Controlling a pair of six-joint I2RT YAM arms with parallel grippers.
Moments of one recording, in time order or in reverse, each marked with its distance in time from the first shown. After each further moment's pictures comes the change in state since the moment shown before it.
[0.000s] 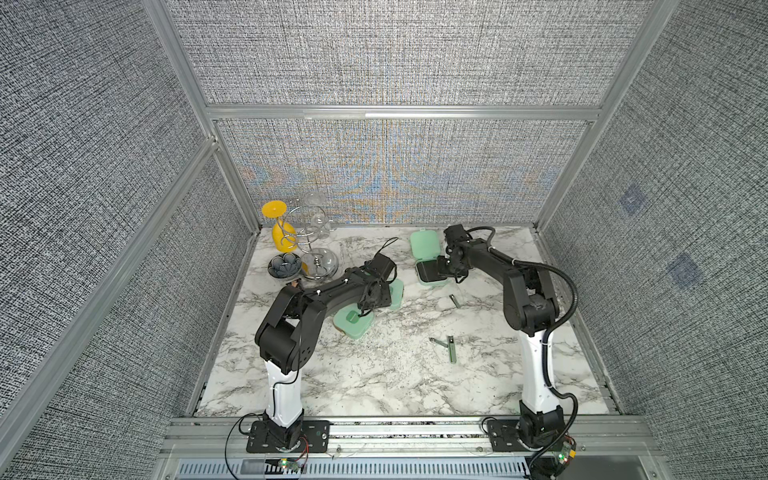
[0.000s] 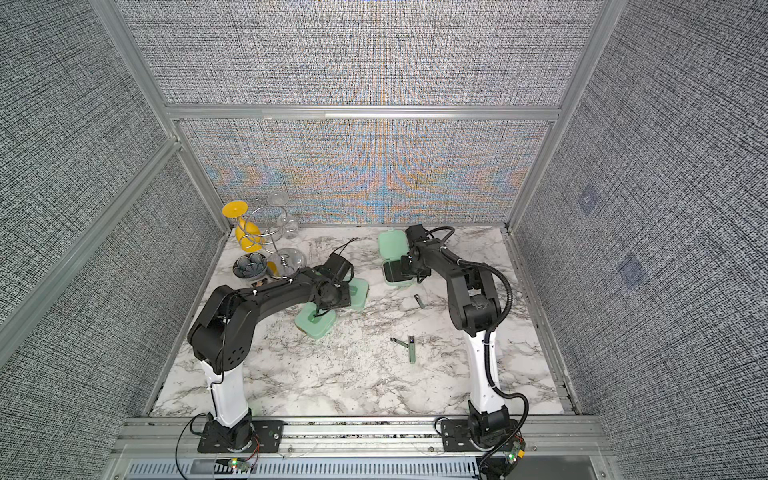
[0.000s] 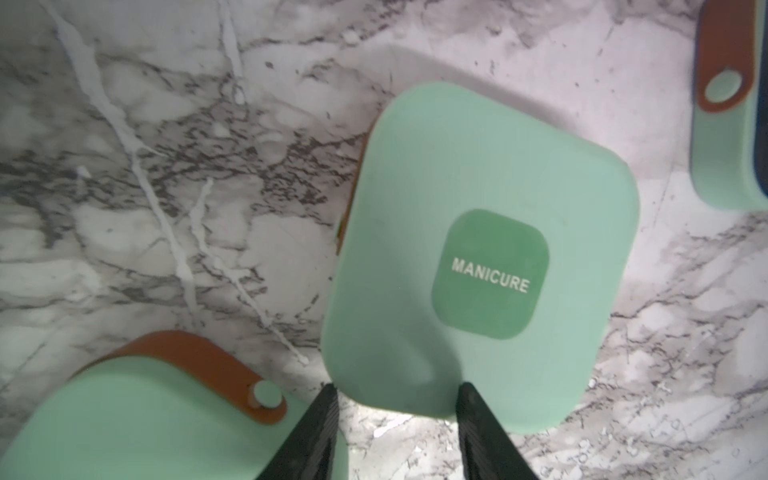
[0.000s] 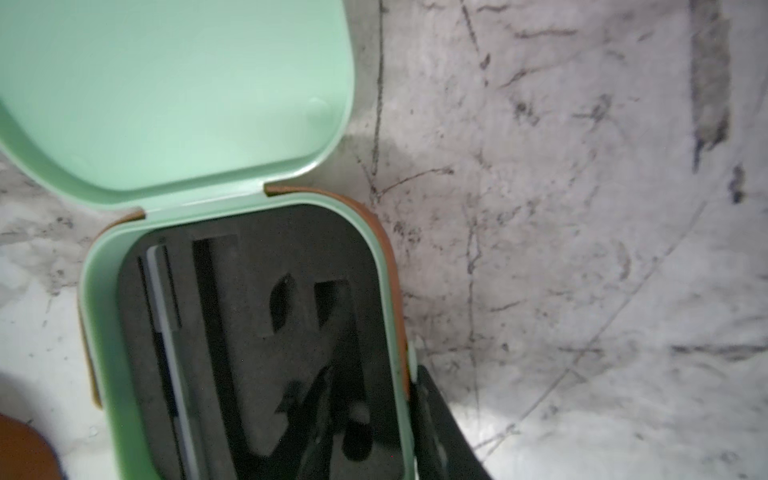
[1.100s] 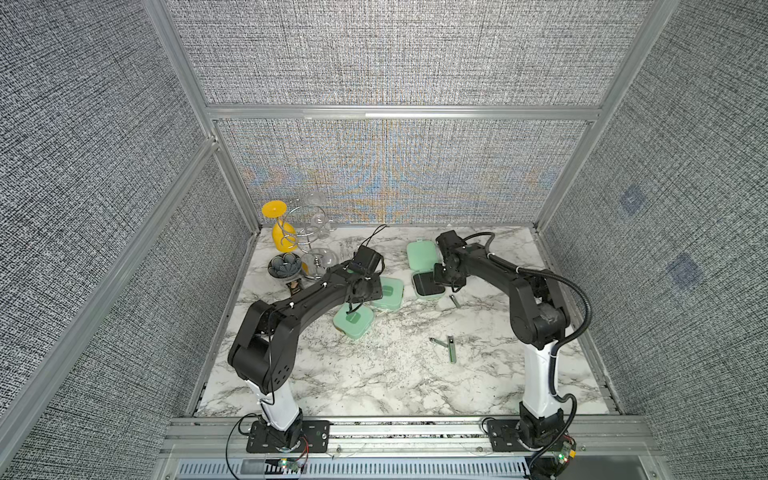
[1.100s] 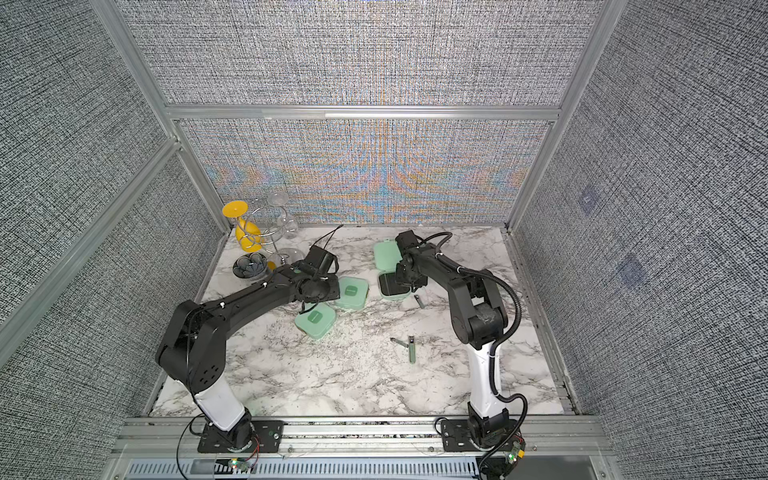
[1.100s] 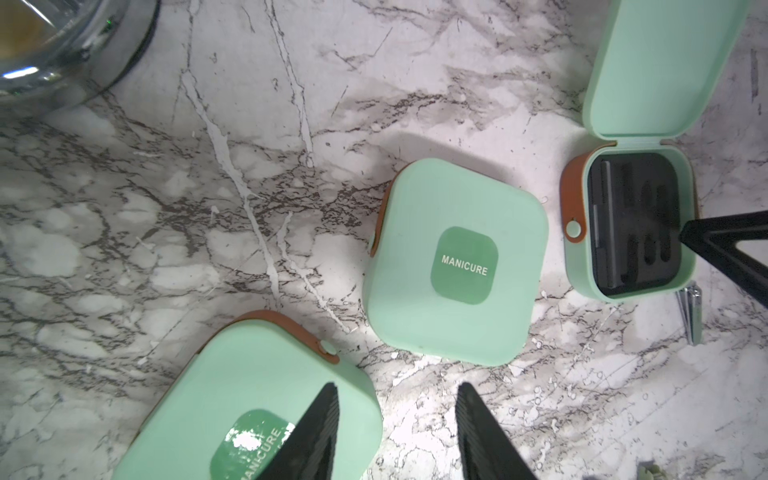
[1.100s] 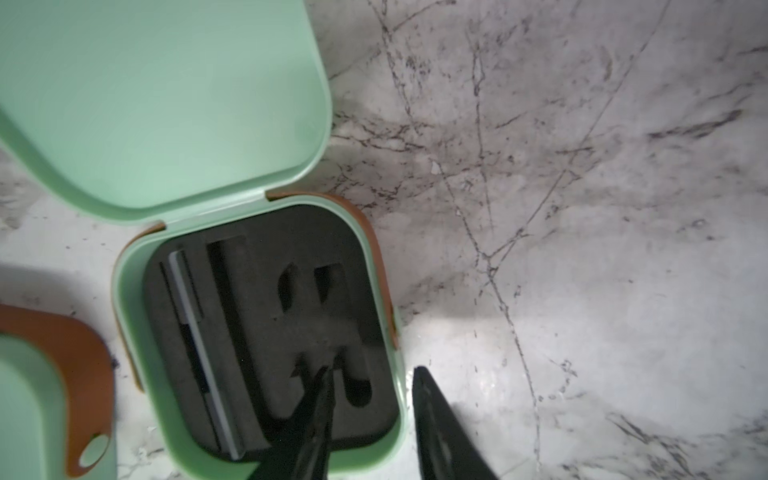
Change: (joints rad) left arm 0.041 -0.194 -0.069 -0.007 0.019 0.053; right arm 0.066 -0.145 -0.122 -0.083 0.101 0.127
